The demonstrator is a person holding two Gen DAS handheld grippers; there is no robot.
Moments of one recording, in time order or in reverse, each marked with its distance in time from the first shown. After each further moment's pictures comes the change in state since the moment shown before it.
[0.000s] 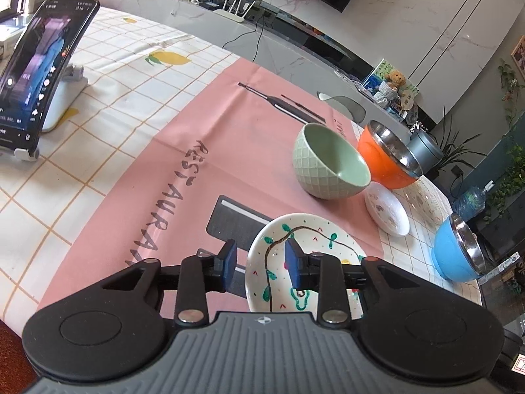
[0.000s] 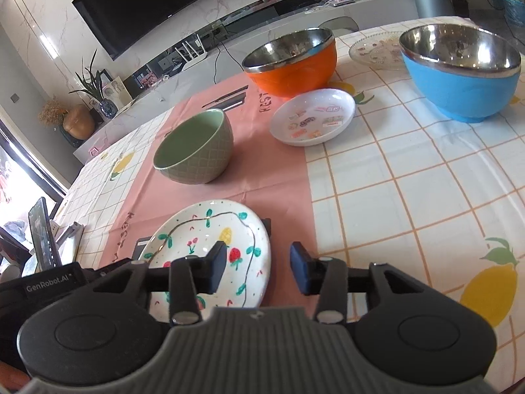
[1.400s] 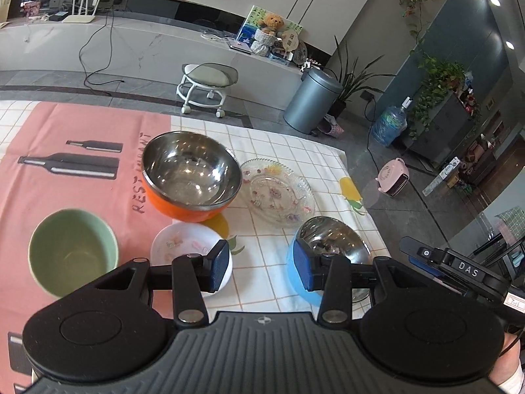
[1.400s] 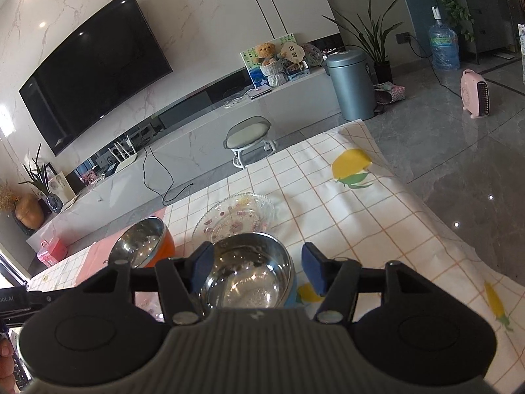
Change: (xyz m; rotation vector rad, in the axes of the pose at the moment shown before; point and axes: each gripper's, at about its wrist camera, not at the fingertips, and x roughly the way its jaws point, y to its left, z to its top) left arm 0.072 -0.220 0.070 0.335 0.180 -0.273; right arm -0.109 -0.176 0.163 0.108 -0.263 -0.185
